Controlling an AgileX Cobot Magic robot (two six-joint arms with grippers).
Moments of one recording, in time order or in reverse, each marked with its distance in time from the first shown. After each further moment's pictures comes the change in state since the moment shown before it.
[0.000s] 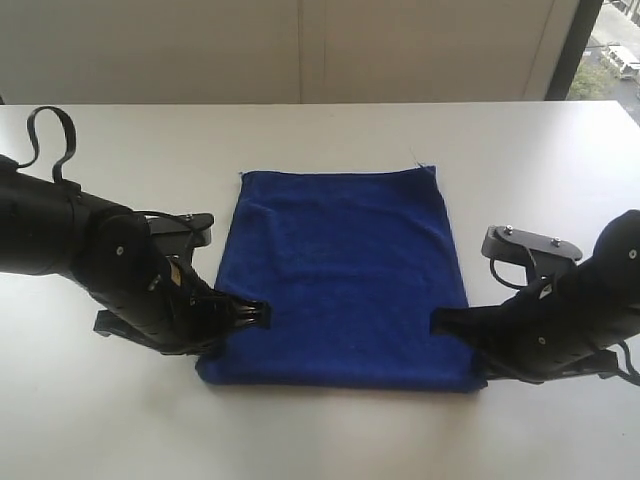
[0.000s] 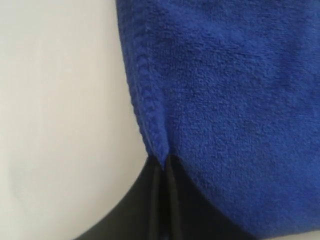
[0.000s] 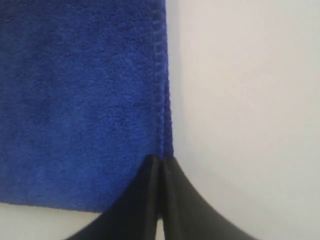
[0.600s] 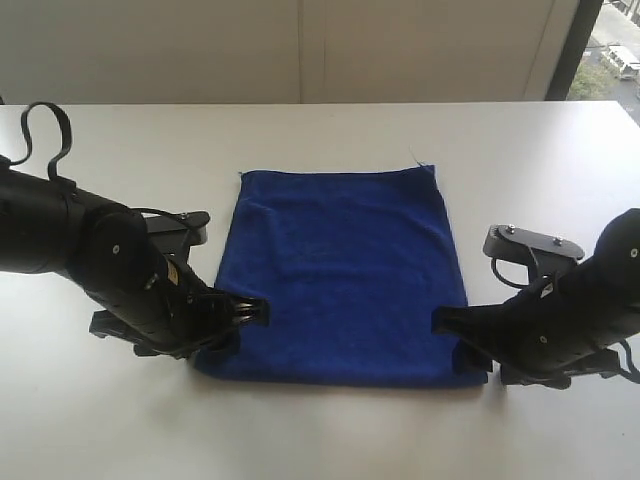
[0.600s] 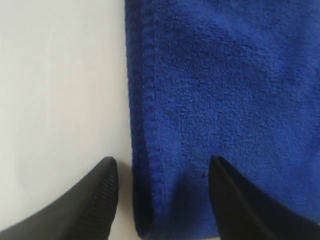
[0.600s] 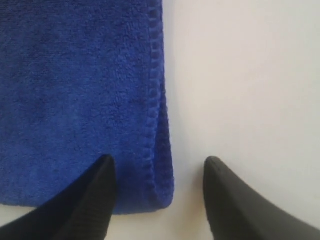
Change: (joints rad) left arm 0.000 -0.008 0.002 0.015 0.005 -0.047; right arm 0.000 0.013 0.000 -0.010 0.002 0.015
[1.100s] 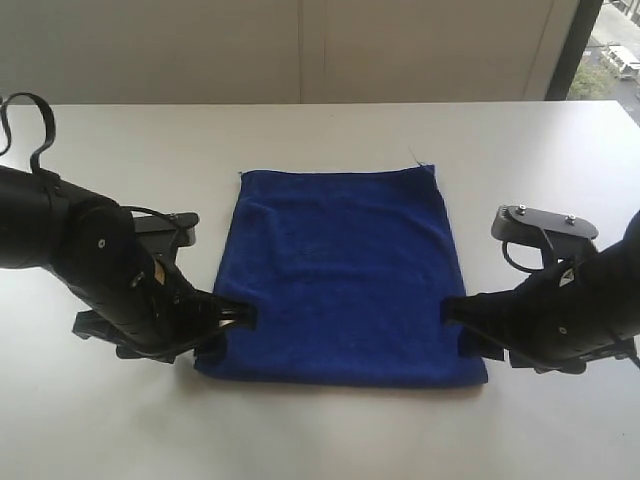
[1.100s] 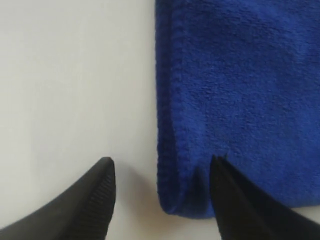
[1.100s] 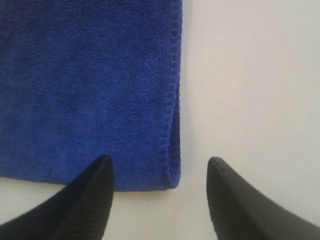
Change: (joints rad) left arm 0.018 -0.039 0.004 0.029 0.063 0.000; right arm -0.006 -0.125 0.000 -0.064 0.045 0.002
